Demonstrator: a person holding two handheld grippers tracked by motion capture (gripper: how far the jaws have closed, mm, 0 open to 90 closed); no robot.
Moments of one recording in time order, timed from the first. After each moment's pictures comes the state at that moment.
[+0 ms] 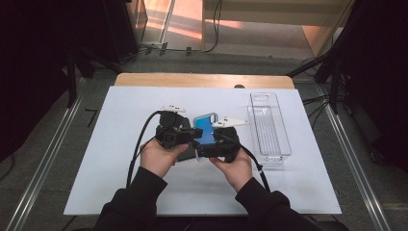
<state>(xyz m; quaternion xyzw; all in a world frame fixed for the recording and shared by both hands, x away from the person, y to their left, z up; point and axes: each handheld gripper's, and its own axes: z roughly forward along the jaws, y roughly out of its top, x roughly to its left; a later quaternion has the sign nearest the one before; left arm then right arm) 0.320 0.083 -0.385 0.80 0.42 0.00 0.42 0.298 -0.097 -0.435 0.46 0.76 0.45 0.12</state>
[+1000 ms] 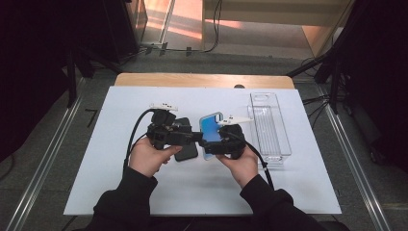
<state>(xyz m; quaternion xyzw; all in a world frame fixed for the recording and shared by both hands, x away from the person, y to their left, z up) 0.319 0.105 -0.372 0.82 0.38 -0.04 0.43 0.308 -0.115 -0.441 0.47 0.76 0.43 0.10</state>
